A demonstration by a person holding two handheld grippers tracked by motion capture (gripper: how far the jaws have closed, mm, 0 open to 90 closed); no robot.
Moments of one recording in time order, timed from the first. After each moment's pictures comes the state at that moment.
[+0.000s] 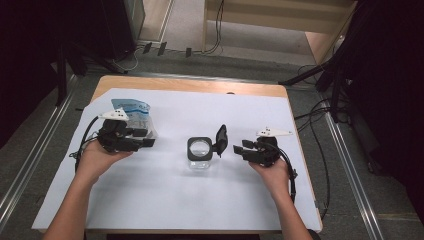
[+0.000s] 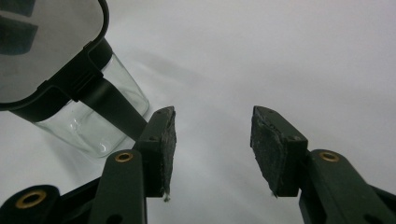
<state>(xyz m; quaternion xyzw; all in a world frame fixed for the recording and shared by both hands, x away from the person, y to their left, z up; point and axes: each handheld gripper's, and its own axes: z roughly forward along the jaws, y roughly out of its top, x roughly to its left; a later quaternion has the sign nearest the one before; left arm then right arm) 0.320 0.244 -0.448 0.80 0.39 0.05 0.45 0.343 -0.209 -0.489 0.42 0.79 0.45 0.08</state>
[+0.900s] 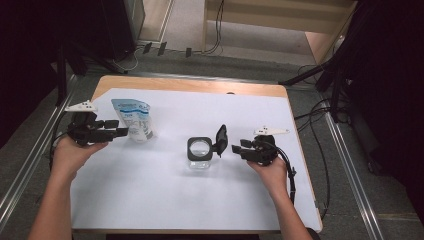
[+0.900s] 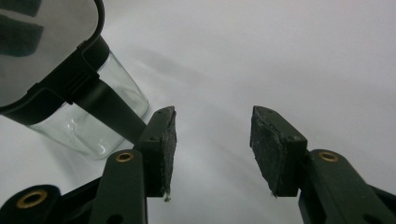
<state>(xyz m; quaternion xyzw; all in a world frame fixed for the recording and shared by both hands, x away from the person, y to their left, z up) 0.326 0.308 -0.439 0.76 0.46 0.11 0.44 0.346 -0.205 -0.491 0.42 0.79 0.44 0.08</state>
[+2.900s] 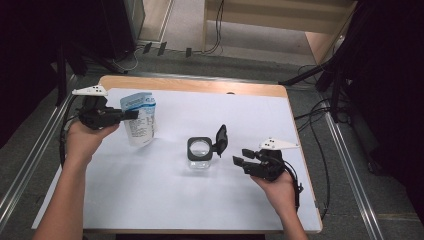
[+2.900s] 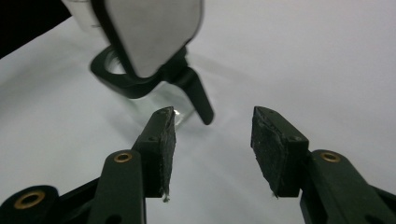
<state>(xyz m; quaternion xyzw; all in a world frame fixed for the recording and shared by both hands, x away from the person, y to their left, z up) 0.342 0.275 -0.399 0.77 0.40 0.08 0.50 0.288 -0.204 -0.462 0.39 0.79 0.47 0.08</state>
